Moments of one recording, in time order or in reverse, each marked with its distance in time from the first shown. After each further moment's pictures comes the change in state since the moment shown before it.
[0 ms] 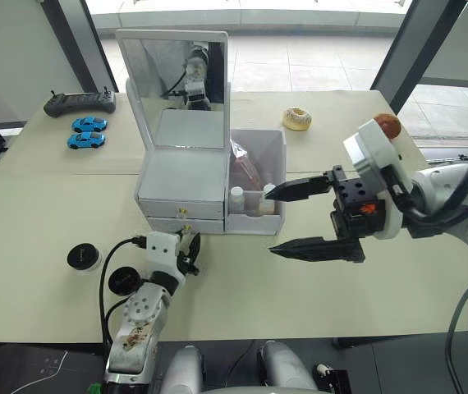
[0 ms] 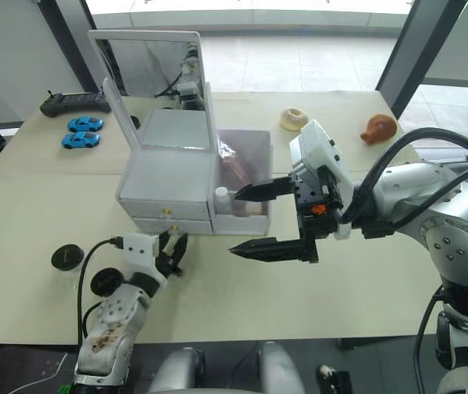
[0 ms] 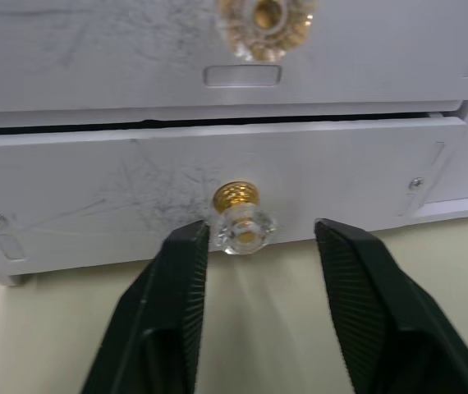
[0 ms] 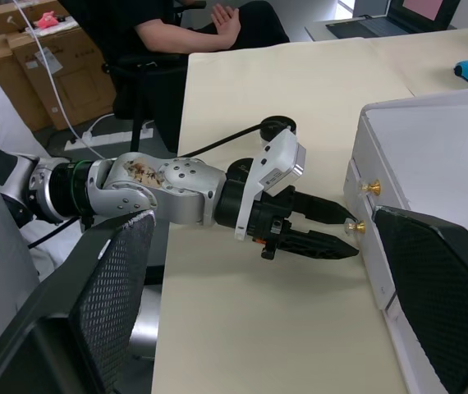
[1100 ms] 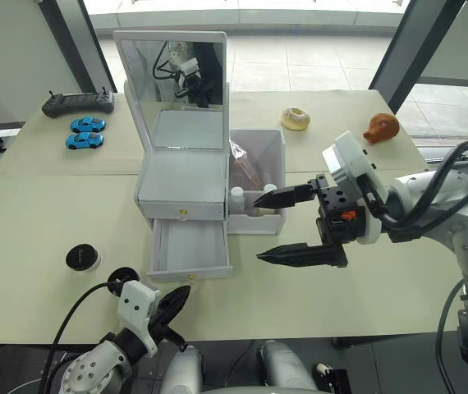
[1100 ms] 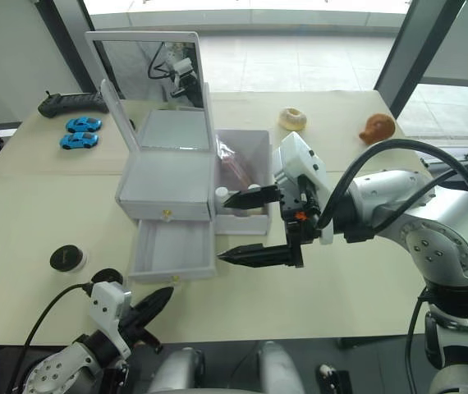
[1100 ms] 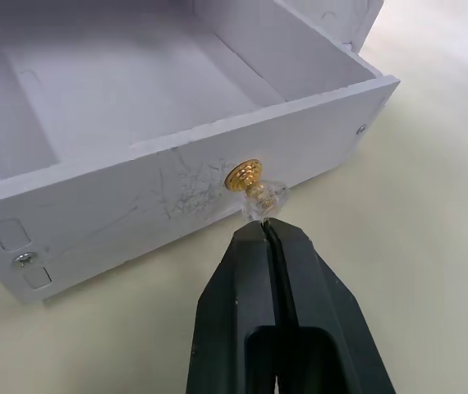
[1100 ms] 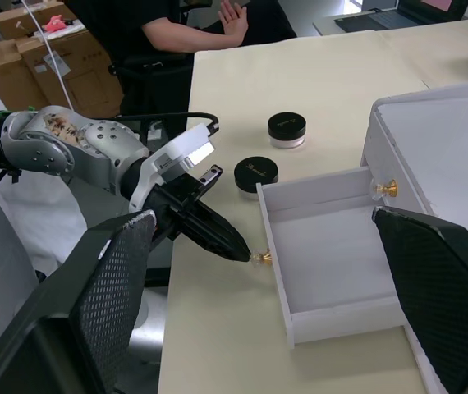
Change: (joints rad) left arm 0.474 0.261 0.089 -0.412 -0.251 0.124 -0.259; right arm -0.005 0.060 0.068 -0.003 -0.010 0.000 -0.029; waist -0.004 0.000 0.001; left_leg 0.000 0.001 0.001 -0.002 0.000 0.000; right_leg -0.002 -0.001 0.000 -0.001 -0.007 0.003
